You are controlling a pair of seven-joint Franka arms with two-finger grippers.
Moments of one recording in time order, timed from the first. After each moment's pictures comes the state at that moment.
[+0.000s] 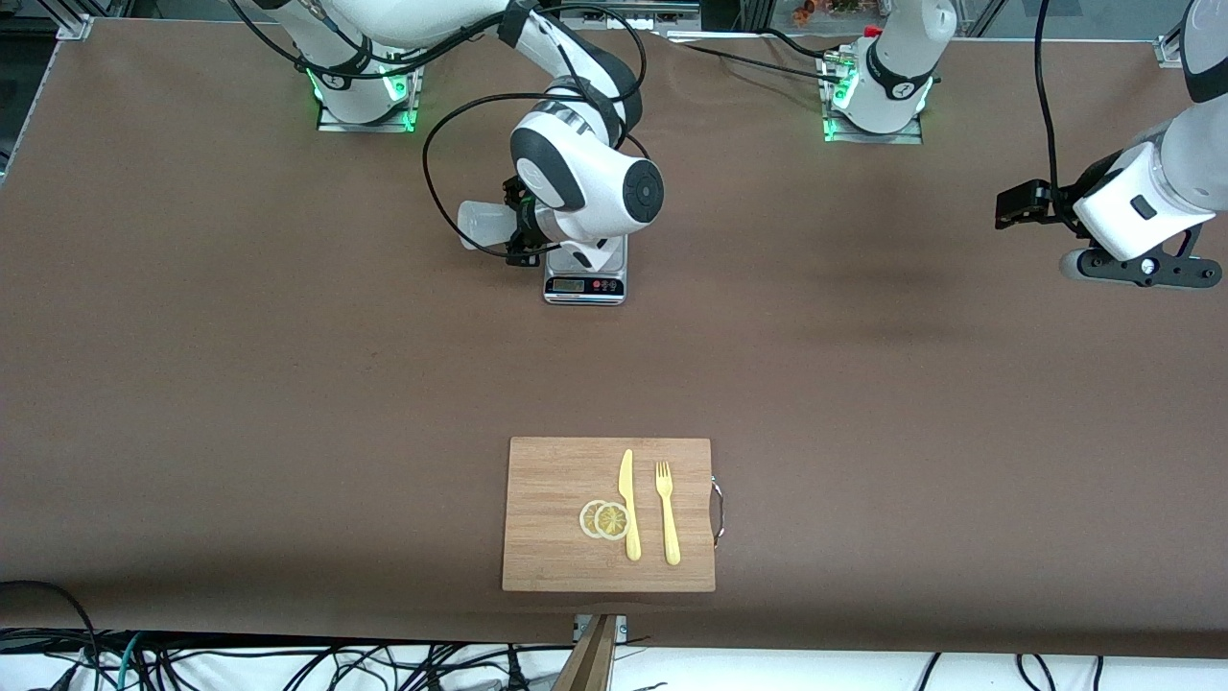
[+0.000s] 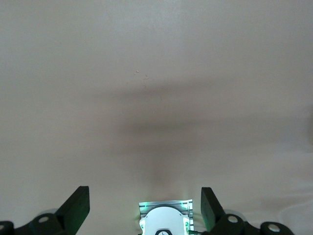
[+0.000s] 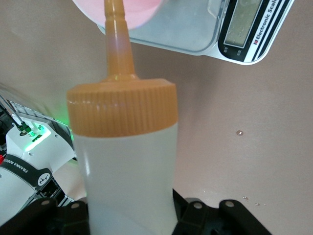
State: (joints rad) left arm -0.01 0.09 -0.05 -1.55 0.02 1.36 0.03; right arm 0.57 0.67 0.36 -1.40 -0.38 1.31 -0.76
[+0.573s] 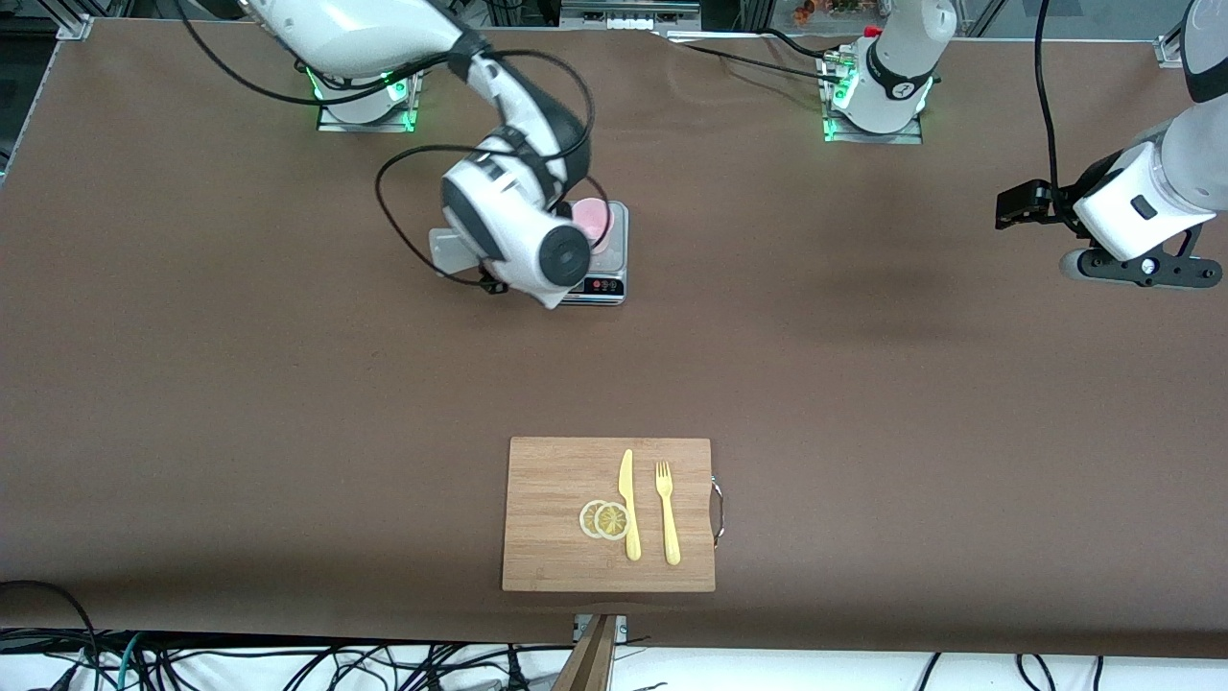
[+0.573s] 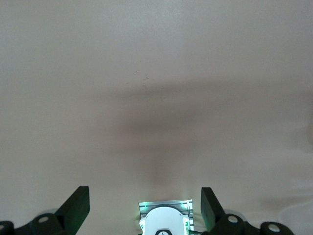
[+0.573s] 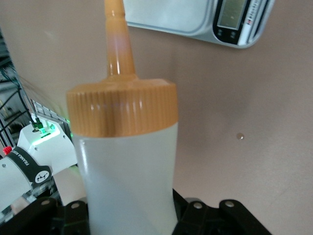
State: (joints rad) left arm -0.01 0.09 -0.05 -1.55 0.02 1.36 0.03; right arm 0.36 0.67 0.36 -1.39 -0.22 1.36 -1.02
